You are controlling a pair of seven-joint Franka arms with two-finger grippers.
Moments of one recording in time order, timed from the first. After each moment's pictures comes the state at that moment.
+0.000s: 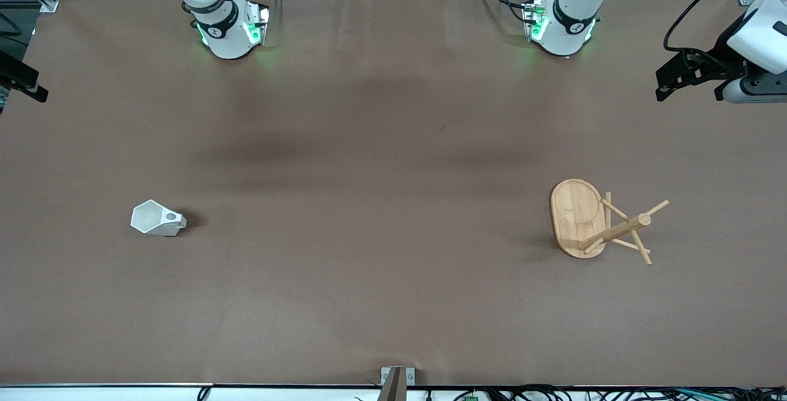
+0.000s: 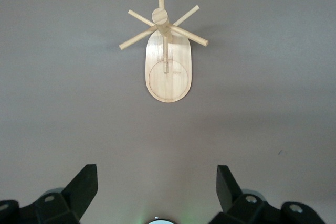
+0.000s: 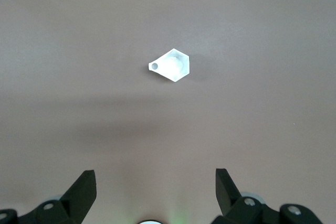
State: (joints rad) left arm 0.07 -0.08 -0.18 -1.59 0.01 1.50 -0.09; right arm -0.04 -0.02 -0.08 -1.45 -0.01 1.40 -0.11
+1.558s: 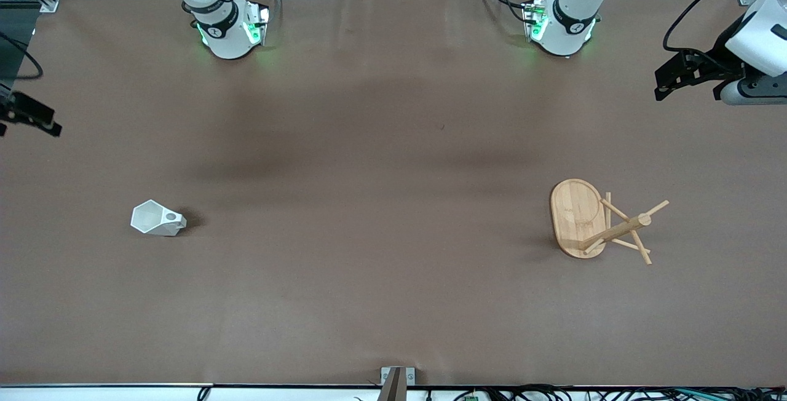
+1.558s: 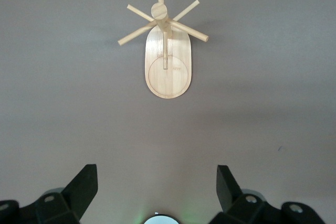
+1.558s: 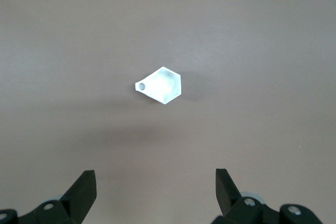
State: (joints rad) left arm 0.07 -0.07 -0.18 -1.58 0.01 1.48 -0.09; right arm -0.08 0.02 -0.09 -1.66 -0.01 1.70 -0.15
